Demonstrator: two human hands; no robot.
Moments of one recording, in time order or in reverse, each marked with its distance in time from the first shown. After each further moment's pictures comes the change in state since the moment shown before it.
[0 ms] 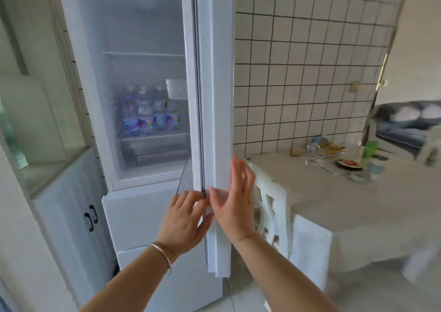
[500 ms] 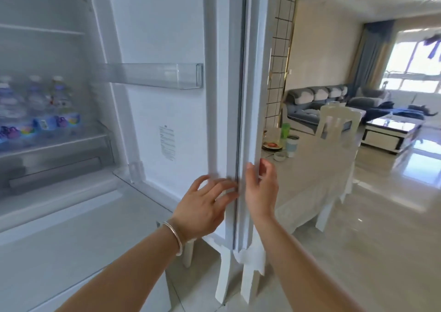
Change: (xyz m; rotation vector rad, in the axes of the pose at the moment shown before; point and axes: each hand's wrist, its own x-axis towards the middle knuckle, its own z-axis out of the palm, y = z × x) left_hand 0.117 0.086 0.136 -0.196 -0.111 0.459; right_hand 0.035 0.152 -0.111 -0.131 0.259 0.723
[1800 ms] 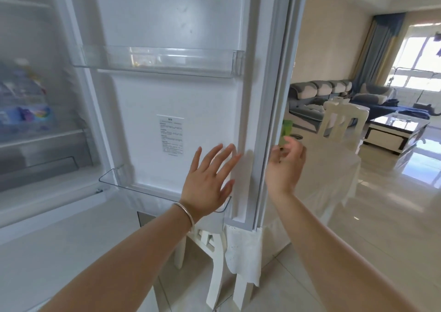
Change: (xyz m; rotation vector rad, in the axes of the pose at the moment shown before) left_hand 0.077 -0.050 0.102 0.052 0.057 -0.274; right_hand 0.135 0.048 0.016 -0.154 0.182 -0.060
